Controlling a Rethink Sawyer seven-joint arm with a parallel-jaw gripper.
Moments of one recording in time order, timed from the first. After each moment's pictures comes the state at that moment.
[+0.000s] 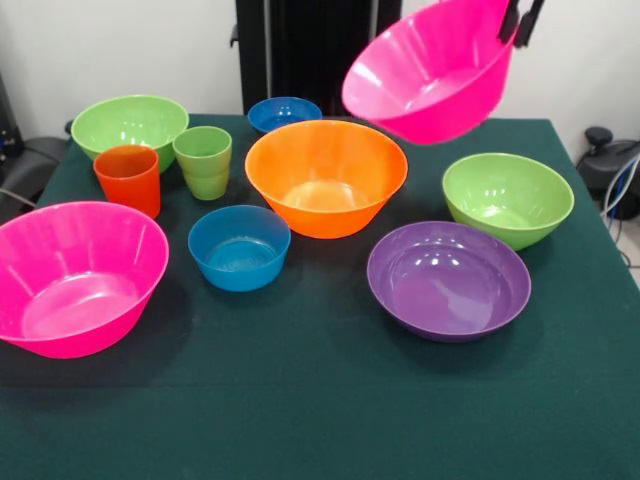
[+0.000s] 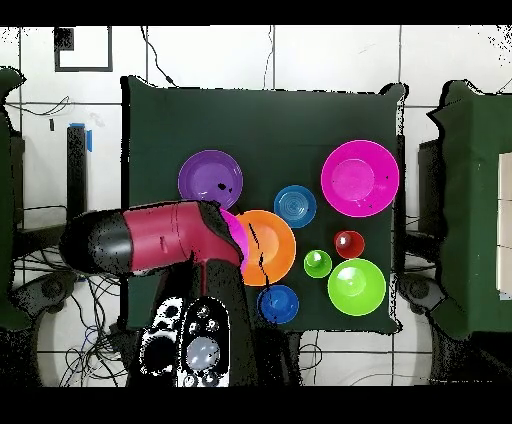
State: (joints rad) arm 0.06 -0.90 0.02 1.72 -0.12 0.85 2.27
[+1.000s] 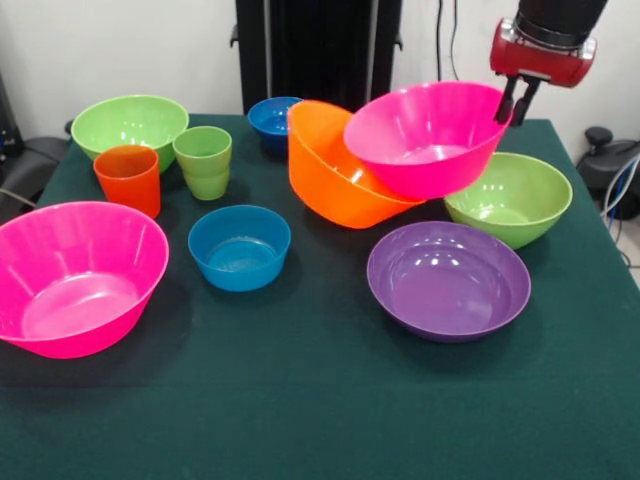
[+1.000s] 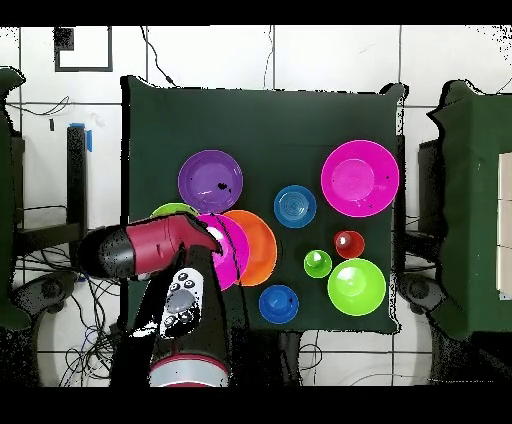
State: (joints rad) arm 0.14 -0.70 0.00 1.76 -0.13 0.64 2.27
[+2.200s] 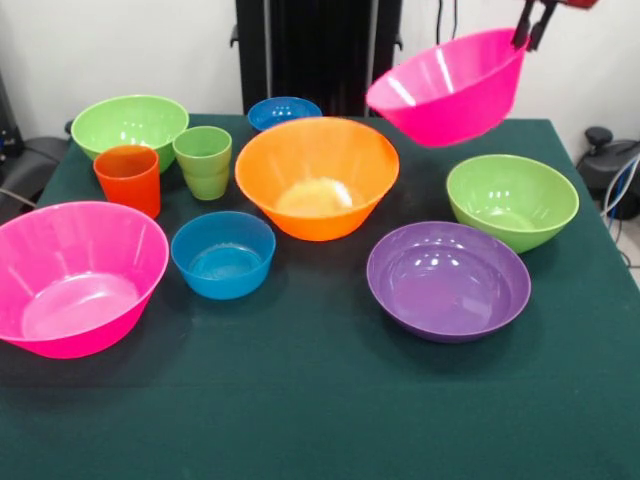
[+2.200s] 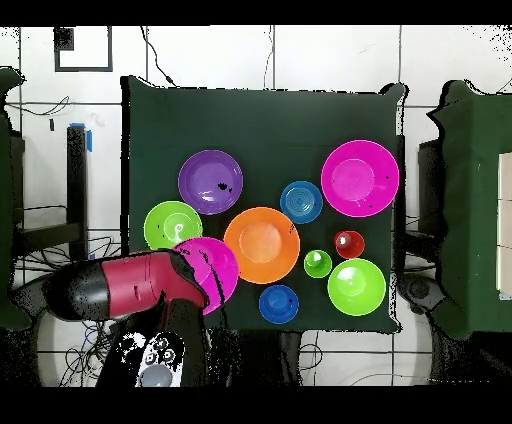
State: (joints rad) arm 0.22 -0.89 -0.06 1.90 -0.03 0.74 2.27
